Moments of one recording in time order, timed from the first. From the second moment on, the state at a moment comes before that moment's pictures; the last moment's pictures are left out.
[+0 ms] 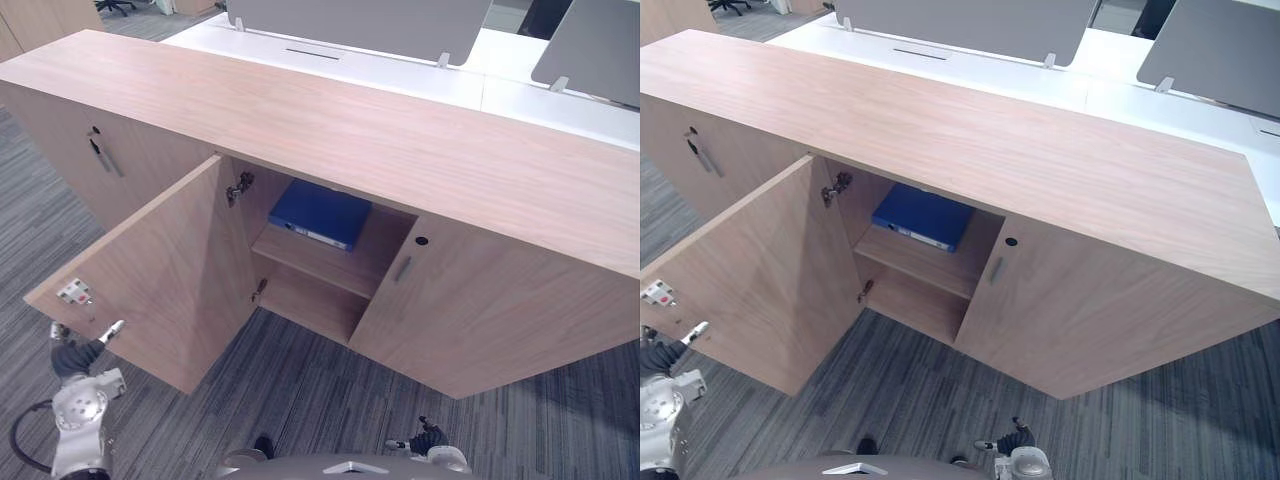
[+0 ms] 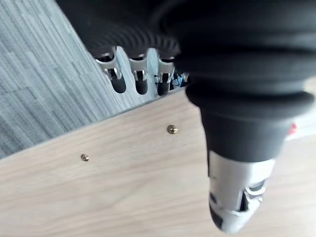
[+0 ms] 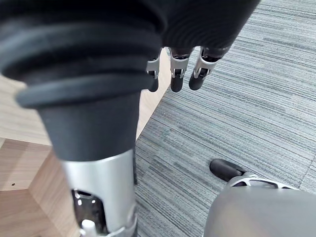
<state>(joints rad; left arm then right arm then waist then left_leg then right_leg) 0.19 0.30 0.34 0.36 -0.17 -0.14 0.28 0.08 -0.13 -0.10 1.00 -0.16 -0.02 -0.14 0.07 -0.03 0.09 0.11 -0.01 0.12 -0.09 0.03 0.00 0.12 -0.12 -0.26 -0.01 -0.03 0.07</state>
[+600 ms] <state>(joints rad) 0.28 0.14 -0.13 0.34 -0.14 -0.13 0.01 0.07 -0.11 -0.10 0.99 -0.16 -0.01 -0.14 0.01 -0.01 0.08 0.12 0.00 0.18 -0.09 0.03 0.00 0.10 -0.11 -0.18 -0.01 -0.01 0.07</state>
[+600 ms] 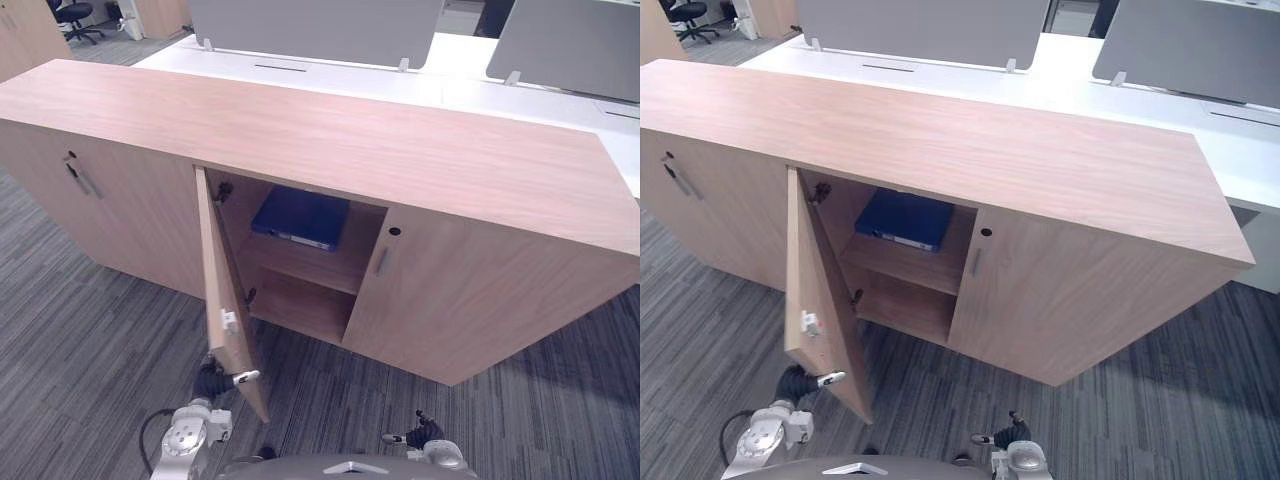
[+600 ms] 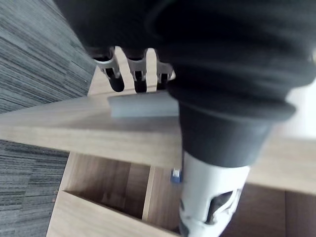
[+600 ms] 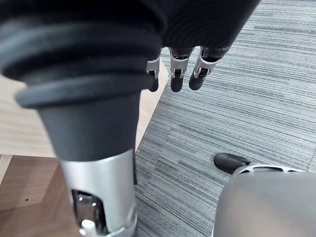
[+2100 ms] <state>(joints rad) 0.09 0.14 -0.05 0.84 -0.04 -0.06 0.10 0.05 -0.12 -0.13 1.04 -0.14 0.03 -0.16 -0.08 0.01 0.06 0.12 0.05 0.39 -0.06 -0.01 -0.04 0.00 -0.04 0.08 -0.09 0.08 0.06</state>
